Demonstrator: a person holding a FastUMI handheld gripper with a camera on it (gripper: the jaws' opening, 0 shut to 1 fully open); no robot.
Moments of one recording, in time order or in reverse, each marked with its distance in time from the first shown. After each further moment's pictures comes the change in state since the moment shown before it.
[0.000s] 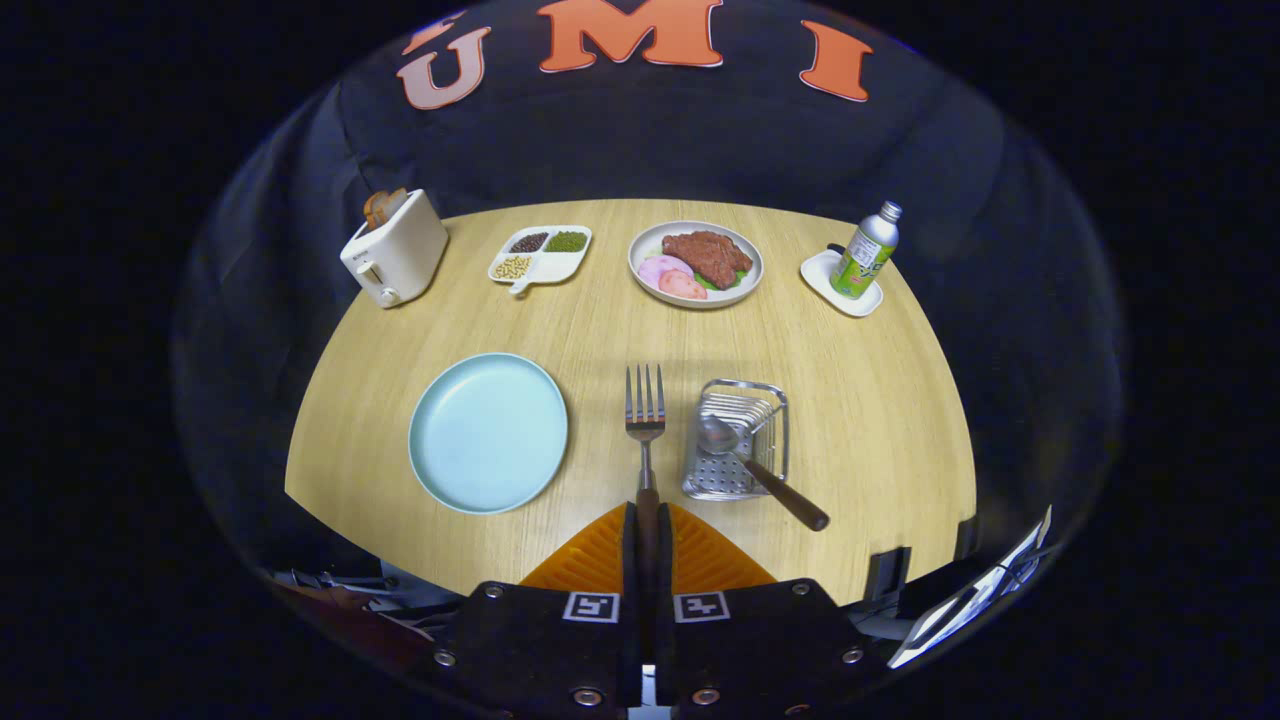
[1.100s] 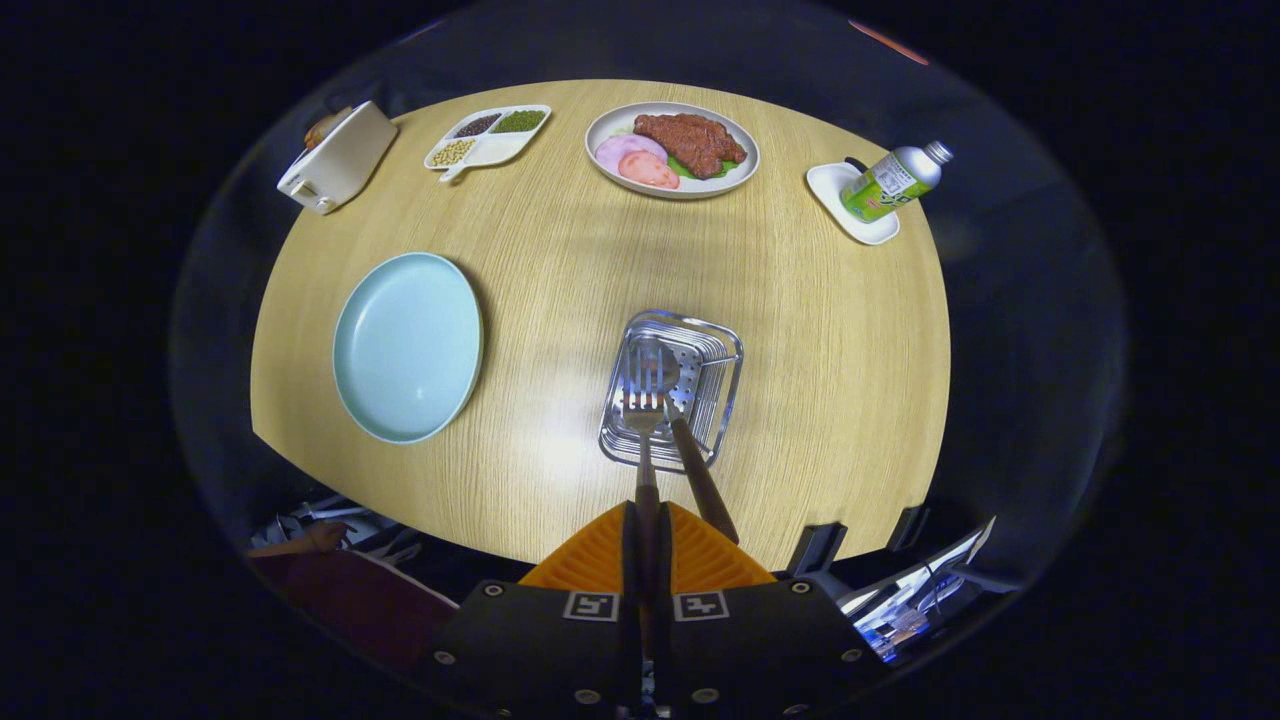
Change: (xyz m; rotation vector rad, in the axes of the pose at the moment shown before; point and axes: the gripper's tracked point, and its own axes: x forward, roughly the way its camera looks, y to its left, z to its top) arm 0.028 -0.036 -0.014 -0.103 0.416 -0.035
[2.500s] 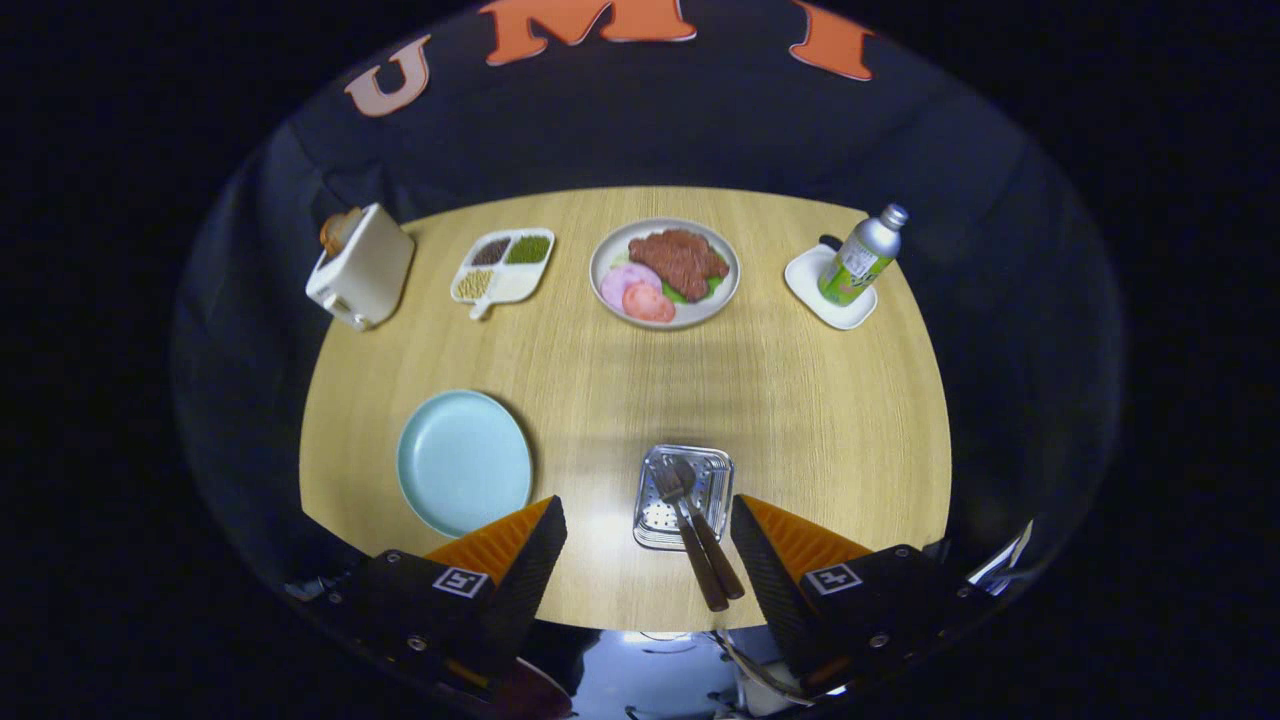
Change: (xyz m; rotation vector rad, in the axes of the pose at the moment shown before) arm -0.076 0.010 0.085 0.174 -0.403 0.108
